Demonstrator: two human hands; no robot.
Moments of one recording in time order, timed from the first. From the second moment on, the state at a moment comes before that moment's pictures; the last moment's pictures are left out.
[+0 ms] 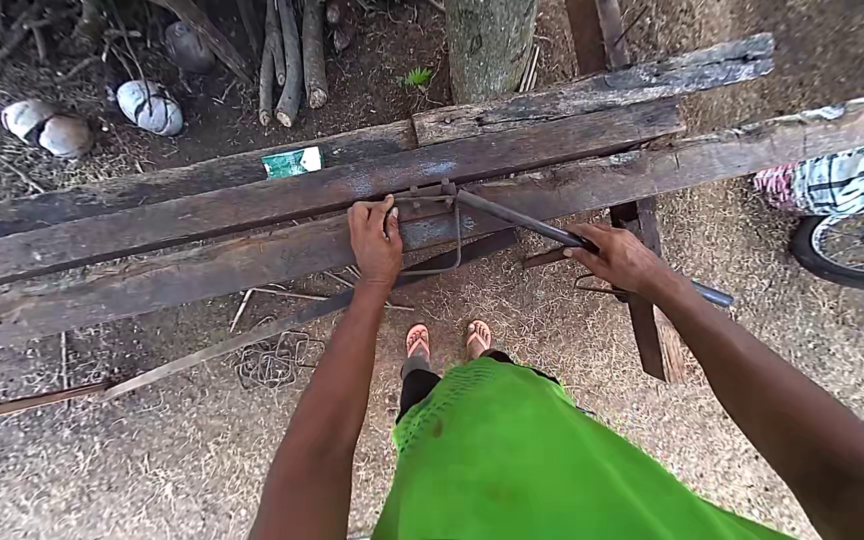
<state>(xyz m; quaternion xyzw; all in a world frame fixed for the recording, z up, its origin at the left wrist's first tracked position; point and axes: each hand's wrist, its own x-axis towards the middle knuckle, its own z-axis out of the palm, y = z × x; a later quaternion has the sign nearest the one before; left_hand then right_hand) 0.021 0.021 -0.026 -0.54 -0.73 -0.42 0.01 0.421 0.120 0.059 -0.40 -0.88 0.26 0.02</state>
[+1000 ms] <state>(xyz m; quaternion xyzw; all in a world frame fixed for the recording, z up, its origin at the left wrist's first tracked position) 0.020 0.019 -0.027 -0.55 -0.74 -0.39 0.03 0.459 0.166 0.019 -0.31 -0.88 0.37 -0.03</state>
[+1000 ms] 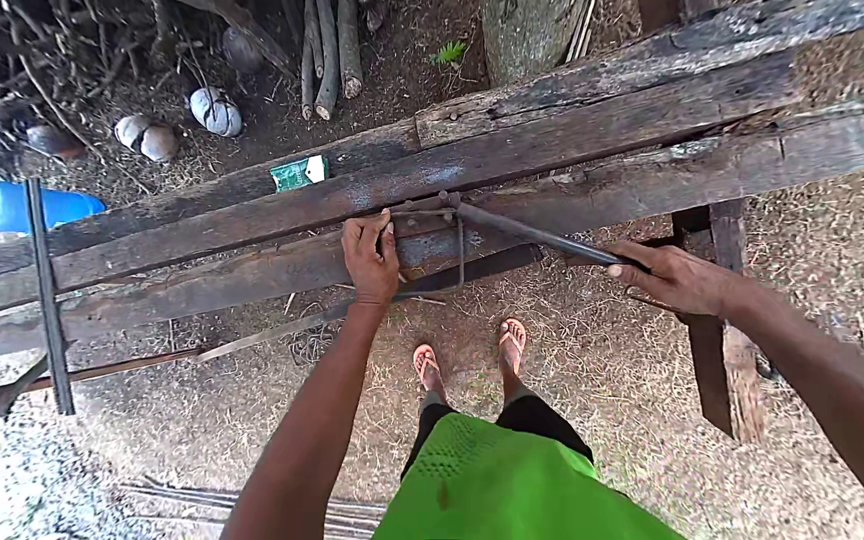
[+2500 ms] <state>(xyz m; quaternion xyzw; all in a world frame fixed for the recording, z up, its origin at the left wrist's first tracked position) 0.014 0.018 -0.025 -0.58 -0.72 -0.37 0.03 0.388 -0.011 0.012 -0.62 -0.75 0.21 0.01</state>
